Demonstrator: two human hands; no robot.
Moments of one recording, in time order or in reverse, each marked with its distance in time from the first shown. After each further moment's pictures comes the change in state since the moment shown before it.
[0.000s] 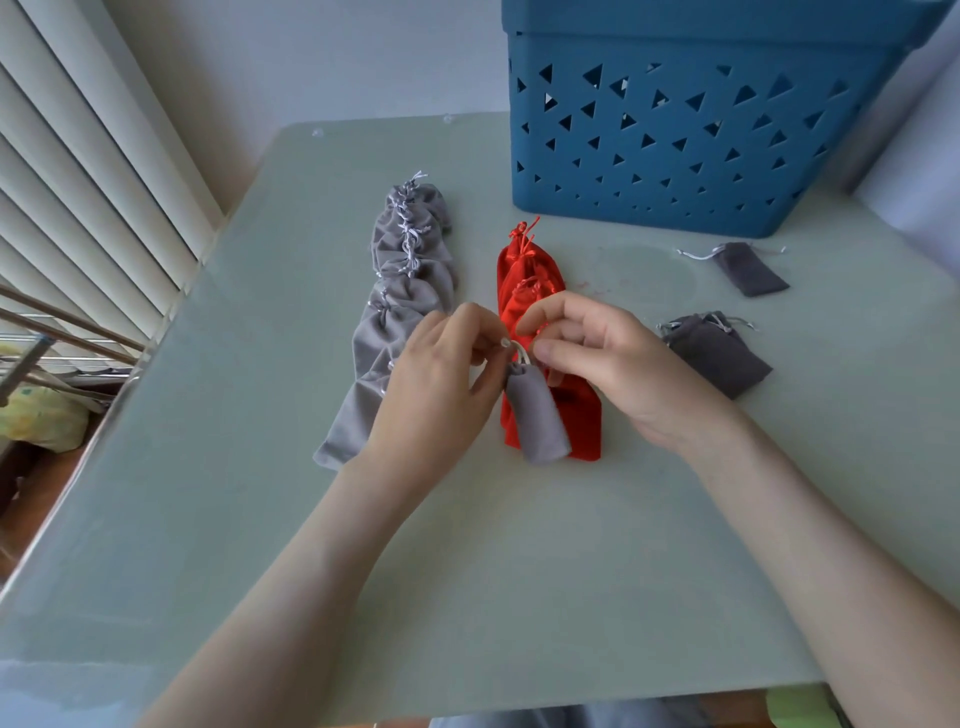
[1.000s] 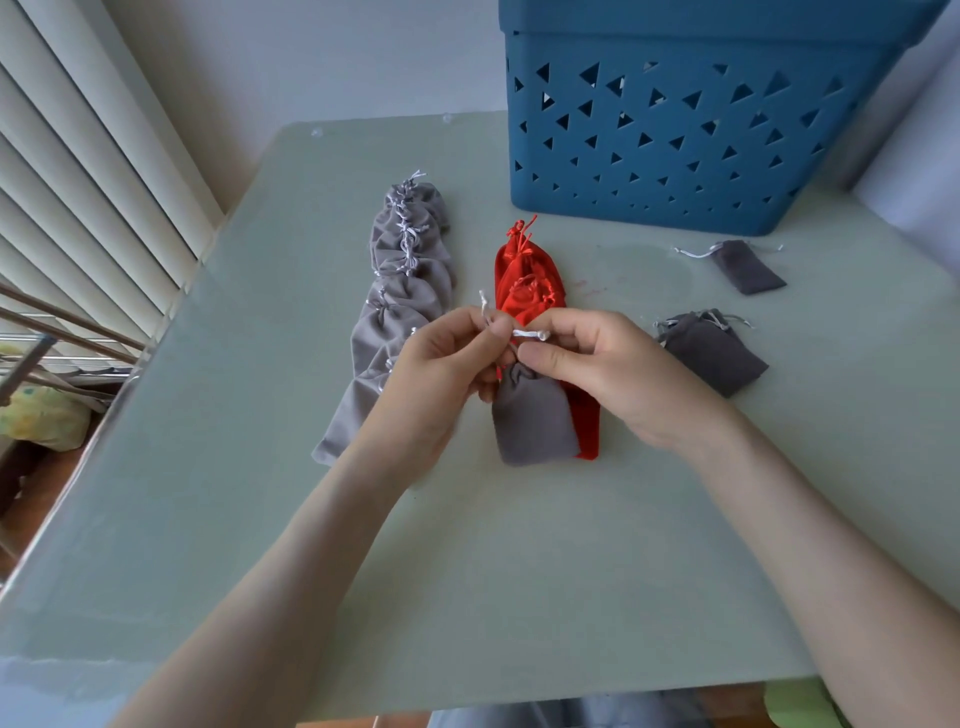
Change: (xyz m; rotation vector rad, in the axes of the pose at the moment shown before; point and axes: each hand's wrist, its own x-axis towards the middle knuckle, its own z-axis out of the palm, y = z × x) left_hand 0.009 0.006 -0.002 -0.985 -0.252 -0.589; right_hand -0.002 0.002 0.000 -0.084 -0.012 0.024
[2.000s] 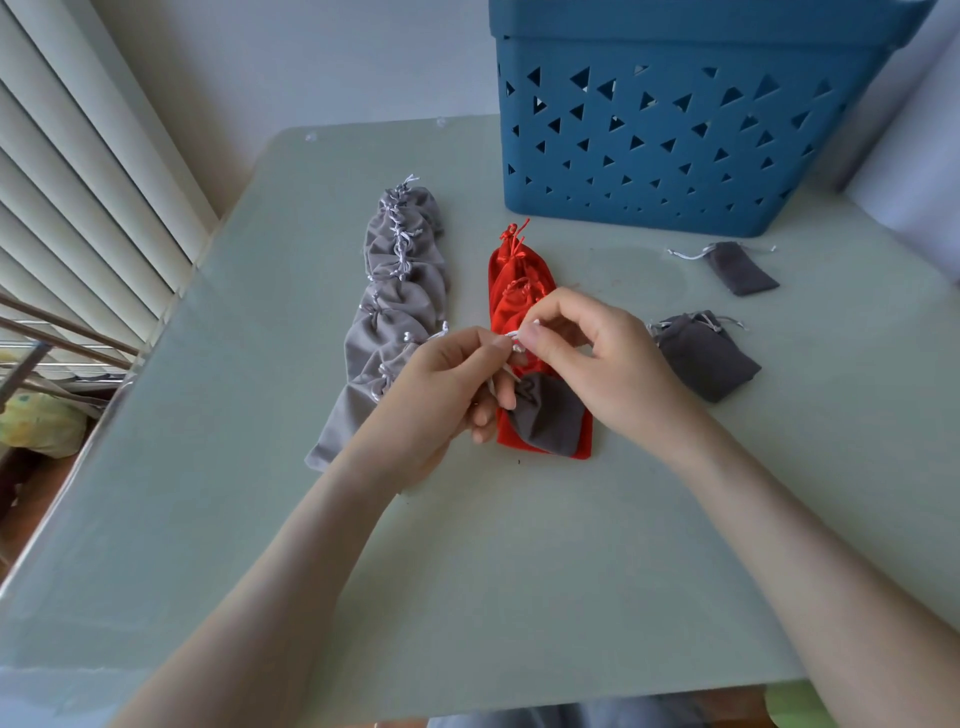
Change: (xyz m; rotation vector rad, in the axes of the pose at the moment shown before) left_hand -0.005 0.006 0.005 0.013 -0.088 -0.181; right_hand -0.004 -0.004 0.003 -0.328 0.254 -0.195
